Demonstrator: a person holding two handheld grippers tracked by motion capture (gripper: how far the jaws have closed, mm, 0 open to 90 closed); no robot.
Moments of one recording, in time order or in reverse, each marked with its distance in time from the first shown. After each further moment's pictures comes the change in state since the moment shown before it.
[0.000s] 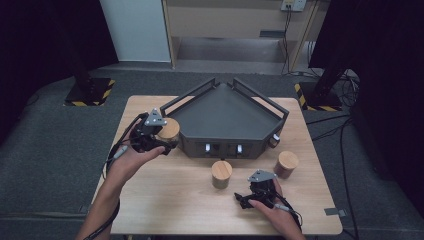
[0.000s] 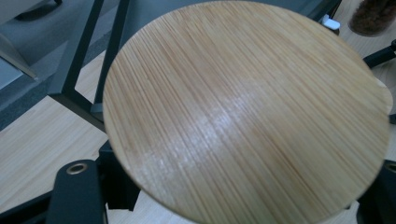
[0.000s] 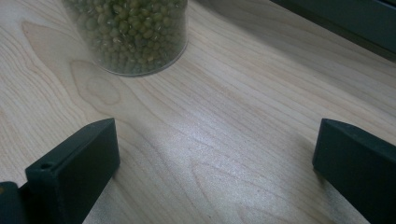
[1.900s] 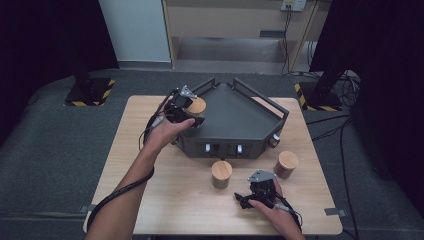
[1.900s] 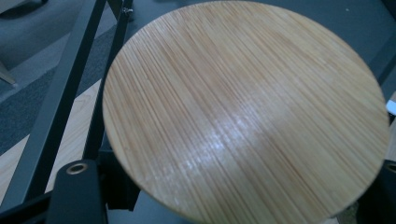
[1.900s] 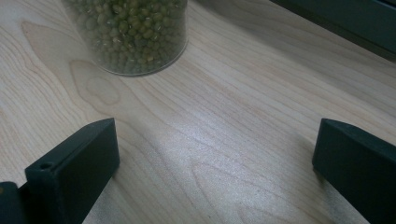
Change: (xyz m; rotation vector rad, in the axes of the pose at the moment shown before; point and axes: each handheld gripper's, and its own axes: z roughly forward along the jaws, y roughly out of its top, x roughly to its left) left arm 0.031 0.068 0.095 0.005 -0.030 -0.051; right arm 0.000 0.000 0.000 -0.002 -0.002 -0.001
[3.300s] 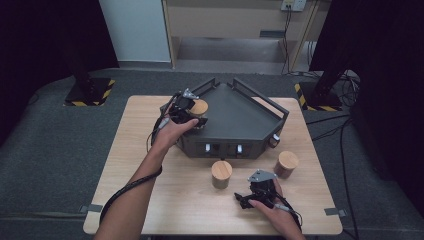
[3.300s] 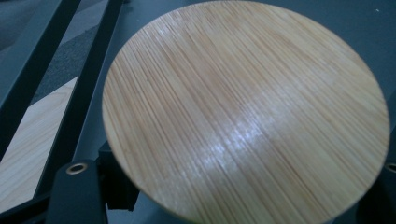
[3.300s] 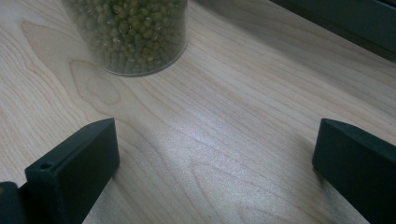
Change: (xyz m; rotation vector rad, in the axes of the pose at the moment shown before) left arm 0.012 -0.013 0.033 -0.012 -0.027 -0.072; right arm 0.000 0.000 0.000 0.000 0.001 0.002
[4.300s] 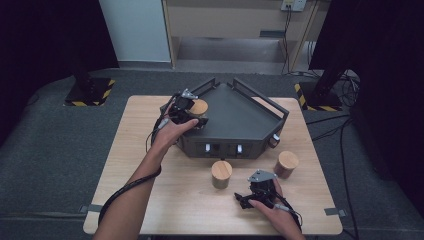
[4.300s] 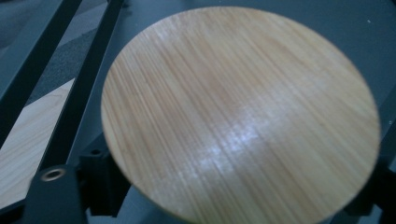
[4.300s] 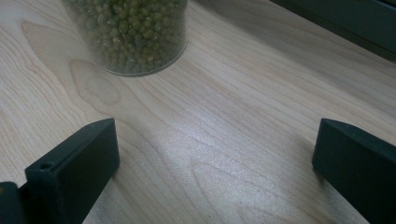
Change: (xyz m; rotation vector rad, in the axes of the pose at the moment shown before) left arm 0.000 -0.005 -0.001 -0.031 -0.007 -0.016; right arm 0.000 0.000 0.000 0.000 -0.001 0.000
